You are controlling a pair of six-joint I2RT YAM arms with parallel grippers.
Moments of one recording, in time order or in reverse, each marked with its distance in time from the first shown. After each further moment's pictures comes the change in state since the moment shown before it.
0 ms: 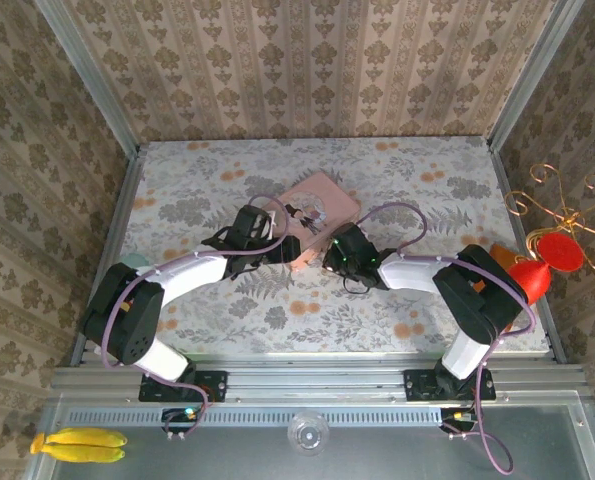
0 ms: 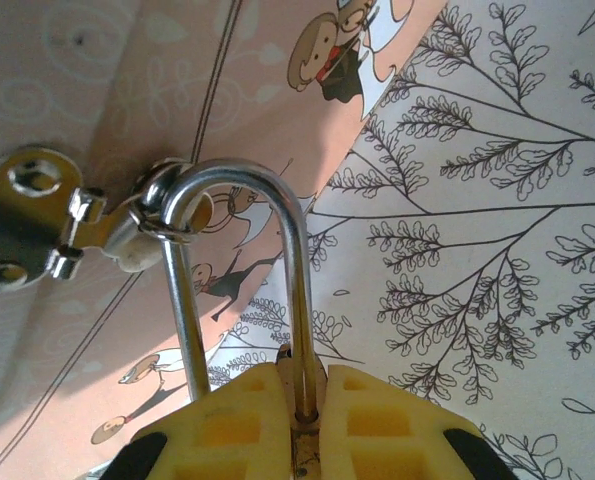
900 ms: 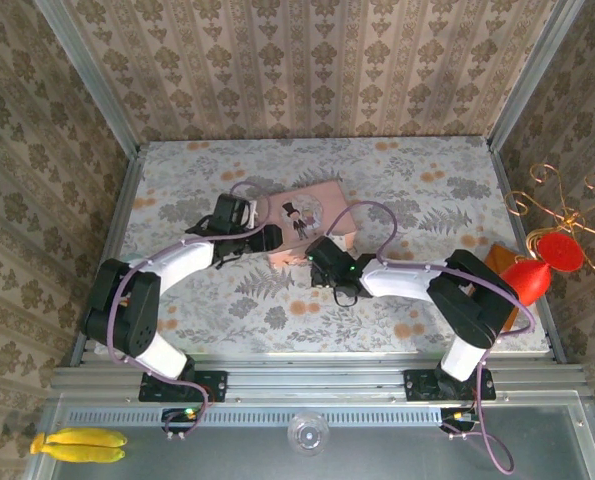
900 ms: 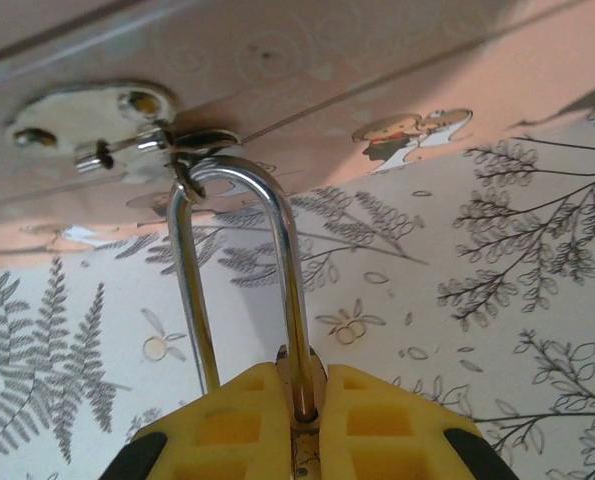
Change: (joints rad) left arm 0.157 0.026 0.045 -0.066 0.064 0.106; right arm 0.174 0.018 0.091 -0.201 0.202 -0.225
